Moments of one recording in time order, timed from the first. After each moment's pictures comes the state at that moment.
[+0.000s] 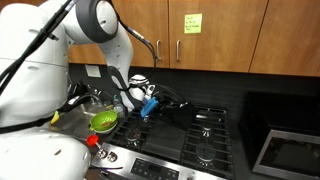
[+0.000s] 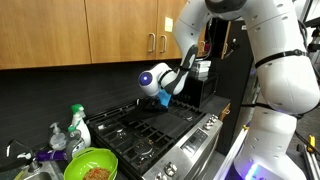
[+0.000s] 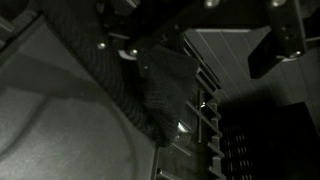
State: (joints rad) arm 0.06 0.44 -0.03 -2.18 -1.56 2.35 1.06
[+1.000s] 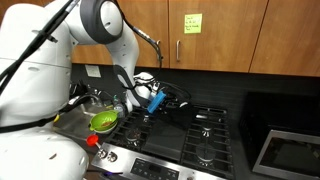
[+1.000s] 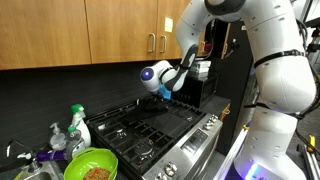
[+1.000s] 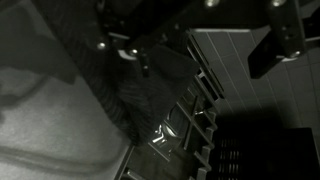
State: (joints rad) arm -0.02 0.44 -0.01 -2.13 -1.55 2.39 0.80
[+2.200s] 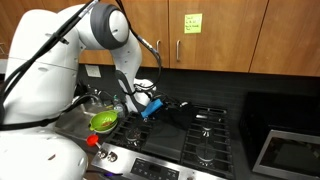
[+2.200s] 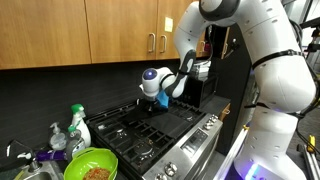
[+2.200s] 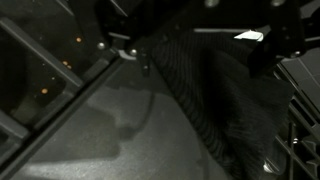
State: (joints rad) arm -0.04 0.52 0.00 -2.13 -1.45 2.70 0.71
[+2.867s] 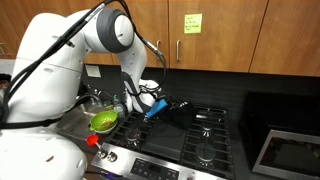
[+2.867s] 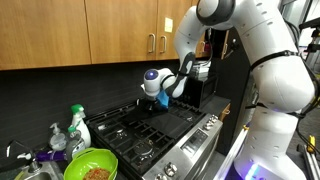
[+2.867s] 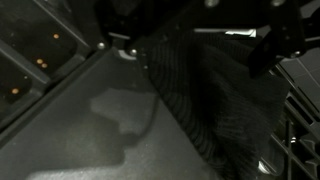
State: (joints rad) arm -0.07 0.56 -0.02 -2.08 -1.47 2.74 0.71
